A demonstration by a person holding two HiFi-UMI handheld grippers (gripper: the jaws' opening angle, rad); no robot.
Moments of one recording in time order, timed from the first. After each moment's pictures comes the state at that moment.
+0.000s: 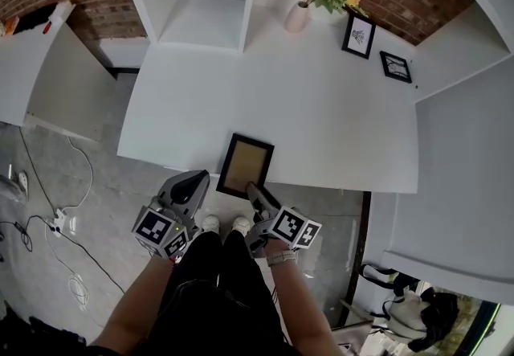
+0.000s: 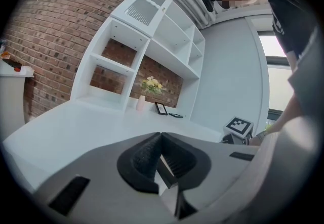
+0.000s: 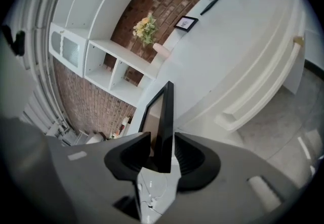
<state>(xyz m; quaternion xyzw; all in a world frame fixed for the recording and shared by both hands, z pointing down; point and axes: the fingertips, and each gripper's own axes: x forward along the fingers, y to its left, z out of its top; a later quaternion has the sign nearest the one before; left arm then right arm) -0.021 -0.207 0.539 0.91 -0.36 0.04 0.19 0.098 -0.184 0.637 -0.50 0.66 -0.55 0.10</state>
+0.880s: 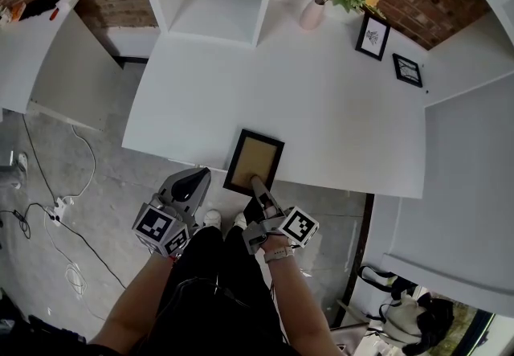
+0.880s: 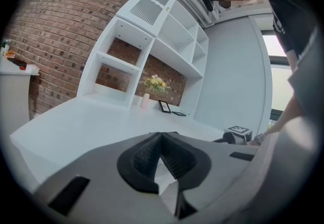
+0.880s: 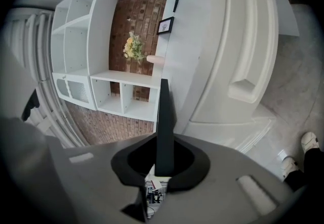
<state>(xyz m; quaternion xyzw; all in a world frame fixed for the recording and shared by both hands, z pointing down) -0.039 -0.205 0.551 0.91 -0.37 0.05 0.20 0.086 -0.195 0.632 -0.44 0.63 -0.59 0.26</state>
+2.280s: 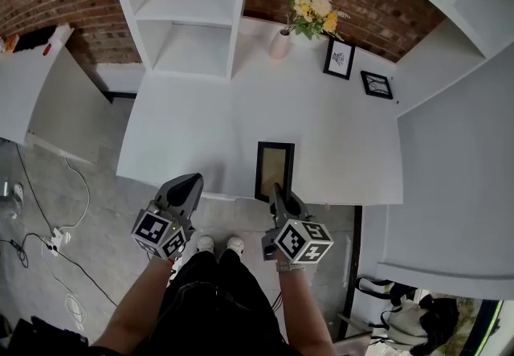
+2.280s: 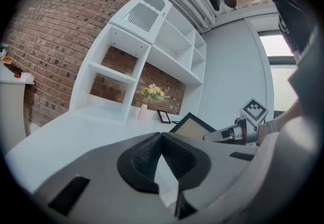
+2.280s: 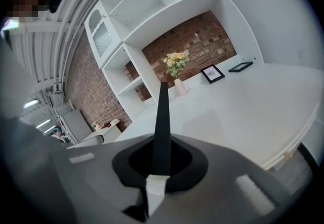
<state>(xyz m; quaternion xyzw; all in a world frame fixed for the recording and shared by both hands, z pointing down) -0.017 -0.238 0.514 0.91 -0.38 0.02 0.17 0.168 -0.214 0.544 -0.60 0.73 -0.33 0.02</state>
